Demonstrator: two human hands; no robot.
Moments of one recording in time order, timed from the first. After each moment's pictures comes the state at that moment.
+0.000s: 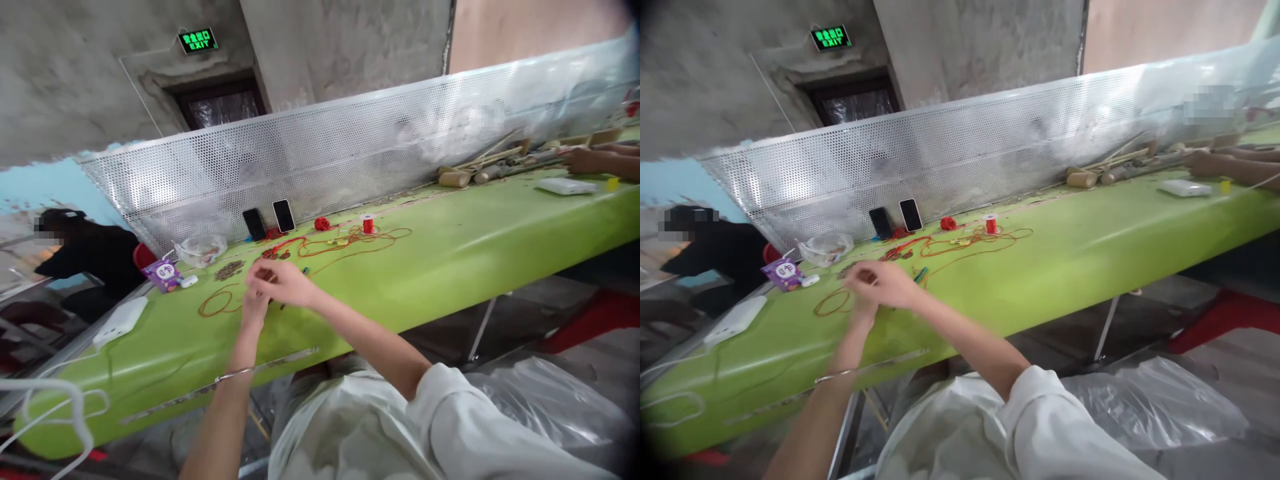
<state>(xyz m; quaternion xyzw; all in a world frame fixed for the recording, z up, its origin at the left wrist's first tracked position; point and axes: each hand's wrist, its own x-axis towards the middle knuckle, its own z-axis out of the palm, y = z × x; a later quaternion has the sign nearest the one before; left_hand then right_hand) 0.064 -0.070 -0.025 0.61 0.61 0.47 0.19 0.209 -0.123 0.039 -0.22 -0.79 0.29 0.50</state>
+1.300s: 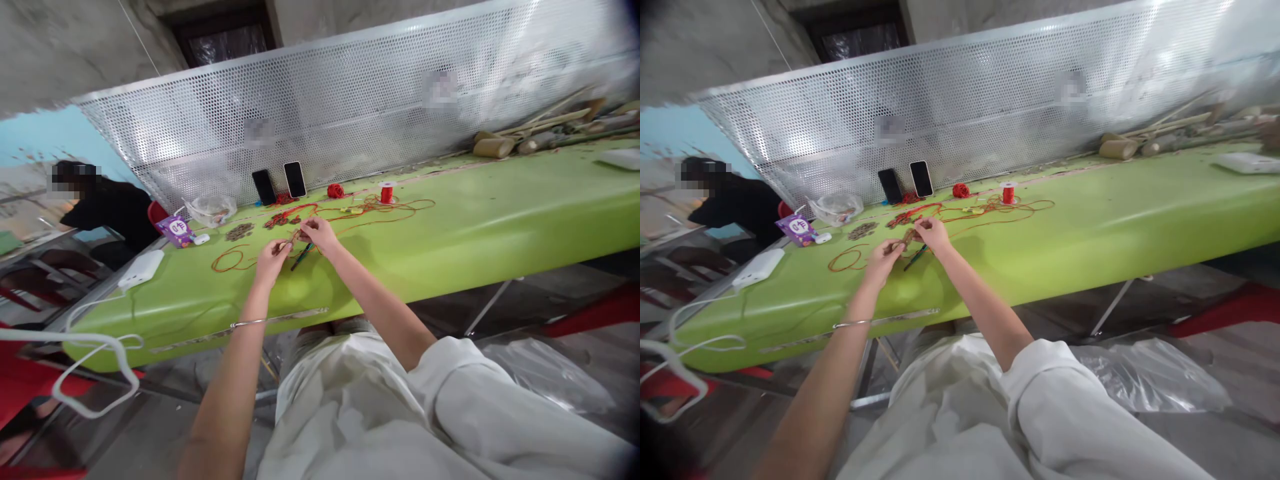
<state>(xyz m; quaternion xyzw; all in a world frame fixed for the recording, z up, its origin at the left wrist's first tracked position) 0.071 -0.070 -0.031 0.60 0.47 0.56 0.33 0.212 -0.027 -0.026 -0.37 -0.48 0.53 0.60</state>
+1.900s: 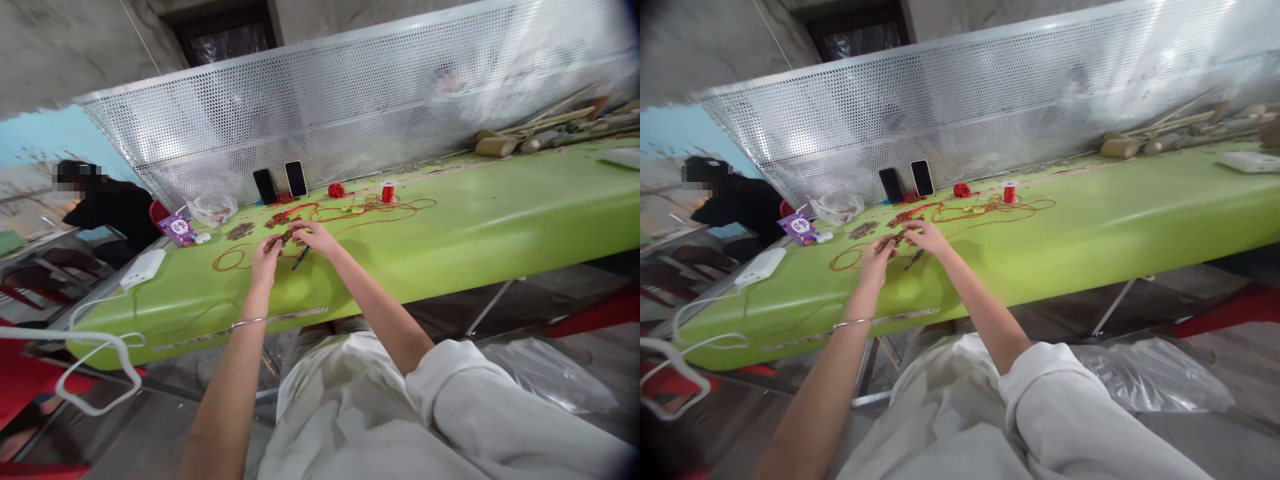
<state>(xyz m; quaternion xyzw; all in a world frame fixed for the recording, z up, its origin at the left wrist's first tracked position) 0.066 -0.066 -0.032 0.54 0.44 0.64 0.33 0.215 -0.046 -0.019 -0.33 -0.64 0.45 0.52</state>
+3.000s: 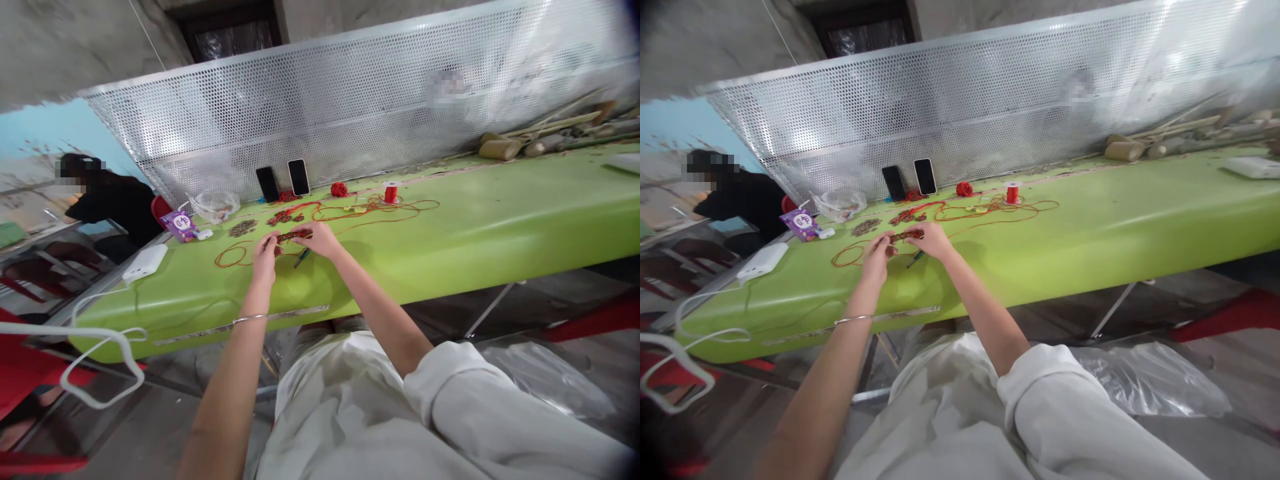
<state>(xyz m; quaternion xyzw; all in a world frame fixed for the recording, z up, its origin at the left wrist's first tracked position) 0.062 -0.062 -0.035 0.50 0.44 0.66 0.33 0.221 -0.050 -0.021 -0.37 -0.74 0.26 0.50</state>
